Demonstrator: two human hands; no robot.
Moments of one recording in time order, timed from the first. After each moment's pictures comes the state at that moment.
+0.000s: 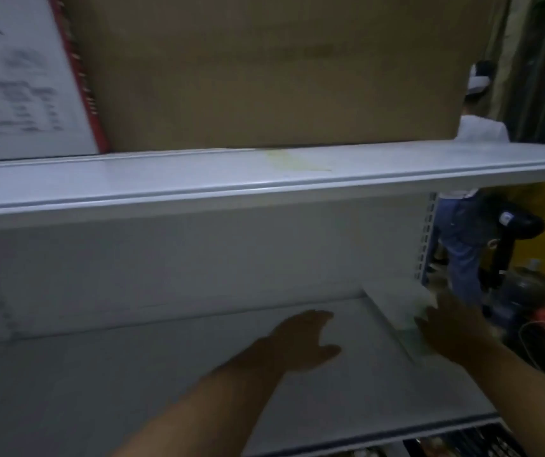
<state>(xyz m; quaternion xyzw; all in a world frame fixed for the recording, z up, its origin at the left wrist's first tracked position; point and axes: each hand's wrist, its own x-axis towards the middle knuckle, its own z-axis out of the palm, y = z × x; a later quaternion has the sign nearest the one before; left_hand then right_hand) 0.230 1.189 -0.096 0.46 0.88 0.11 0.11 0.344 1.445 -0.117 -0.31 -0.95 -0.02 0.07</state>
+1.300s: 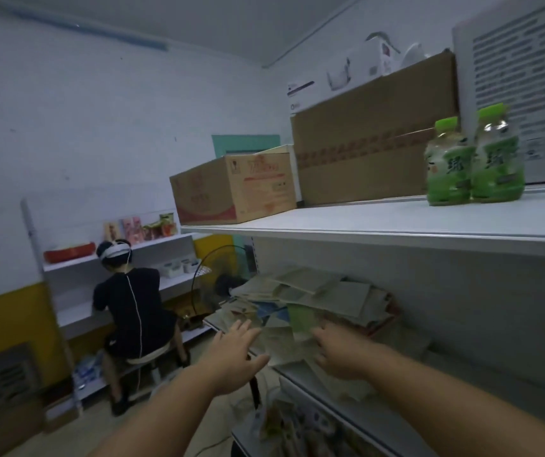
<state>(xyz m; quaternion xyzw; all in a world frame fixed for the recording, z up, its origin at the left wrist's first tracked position) 0.212 0.292 -0.007 -0.14 0.99 0.02 -0.02 0.086 0.472 -0.025 0.43 -0.90 0.06 0.04</state>
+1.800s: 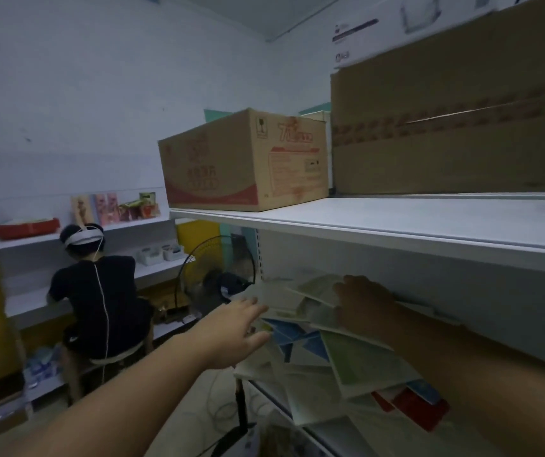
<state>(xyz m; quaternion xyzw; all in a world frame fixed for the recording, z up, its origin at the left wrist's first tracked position) 0.103 0.154 0.020 -0.05 1.00 0.01 -0.04 -0.062 0.343 0.007 0.34 -0.93 0.01 0.11</state>
